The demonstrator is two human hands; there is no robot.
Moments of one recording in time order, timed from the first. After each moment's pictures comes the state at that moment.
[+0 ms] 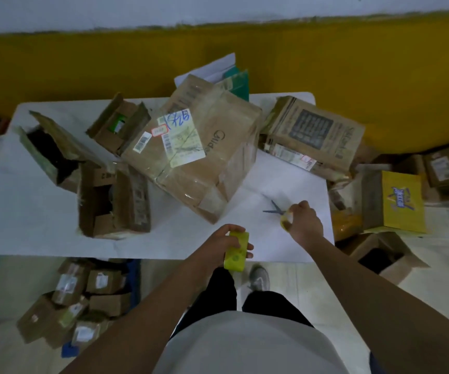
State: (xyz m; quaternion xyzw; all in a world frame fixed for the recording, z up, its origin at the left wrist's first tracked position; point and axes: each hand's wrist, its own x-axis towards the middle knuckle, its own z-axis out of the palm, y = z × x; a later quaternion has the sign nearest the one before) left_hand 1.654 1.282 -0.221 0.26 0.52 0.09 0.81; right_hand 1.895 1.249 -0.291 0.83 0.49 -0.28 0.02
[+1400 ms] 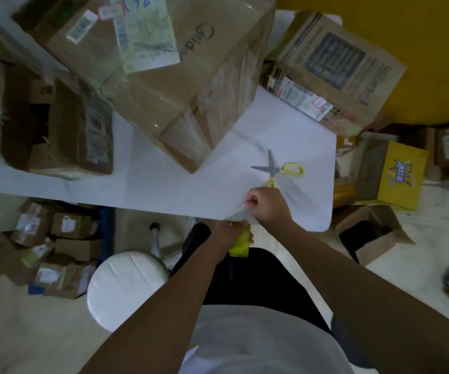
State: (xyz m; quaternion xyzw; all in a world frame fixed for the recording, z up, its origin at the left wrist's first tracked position) left_hand 1.713 1.196 -0.352 0.25 0.62 0.07 0.74; right_hand 1.847 1.219 -0.354 0.72 0.57 -0.38 -0.09
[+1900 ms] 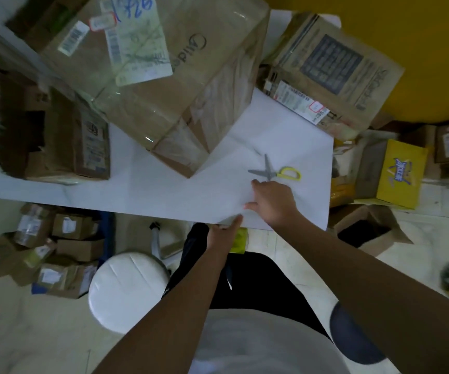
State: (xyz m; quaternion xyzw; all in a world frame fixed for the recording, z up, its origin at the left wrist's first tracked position) left_hand 1.715 1.201 -0.356 0.23 0.75 0.08 0.61; right_hand 1.866 1.244 -0.333 0.66 0.71 -0.21 0.12
